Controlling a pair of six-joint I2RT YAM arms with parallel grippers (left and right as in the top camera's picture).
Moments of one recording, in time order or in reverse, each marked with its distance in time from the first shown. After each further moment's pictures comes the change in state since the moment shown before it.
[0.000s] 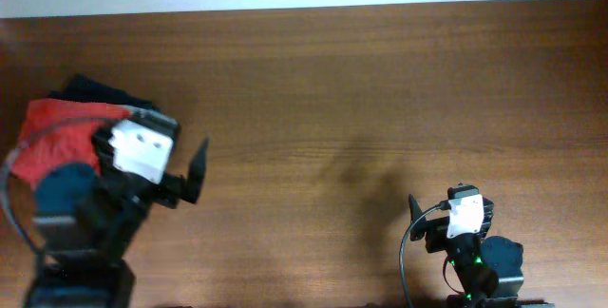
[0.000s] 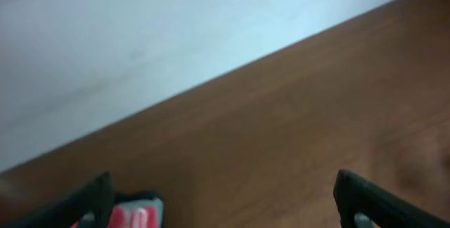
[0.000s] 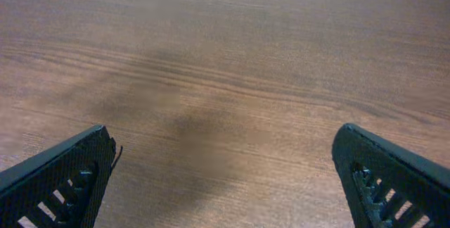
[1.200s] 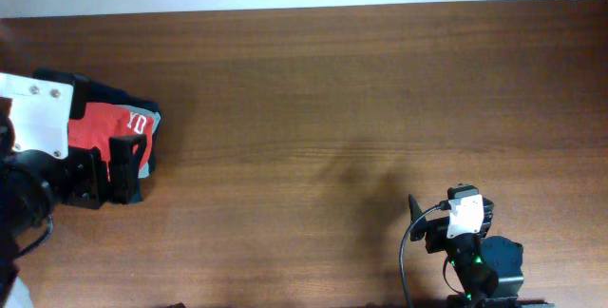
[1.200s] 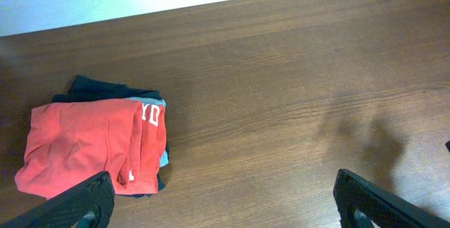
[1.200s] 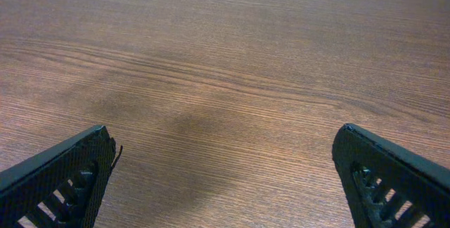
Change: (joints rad) left arm 0.307 0.559 1.166 -1.053 0.137 0.031; right arm 0.000 0.000 0.001 -0.006 0.000 0.000
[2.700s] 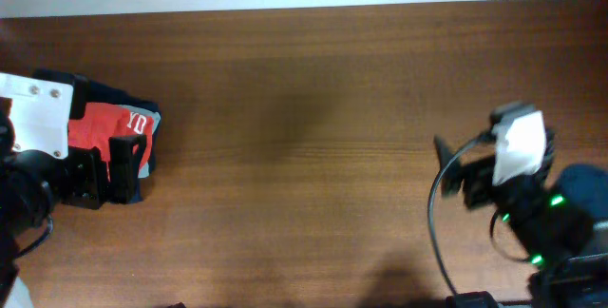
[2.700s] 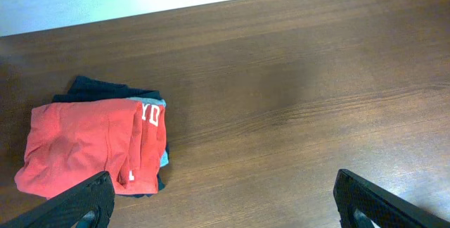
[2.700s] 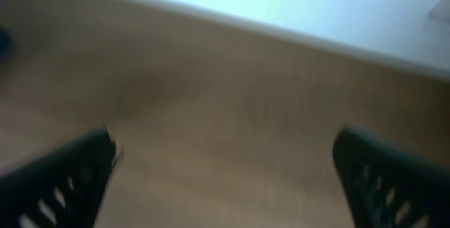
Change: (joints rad) left arm 0.000 0.000 0.000 0.000 0.000 0.000; right arm 0.051 0.636 0.874 -0.277 0.008 -0.088
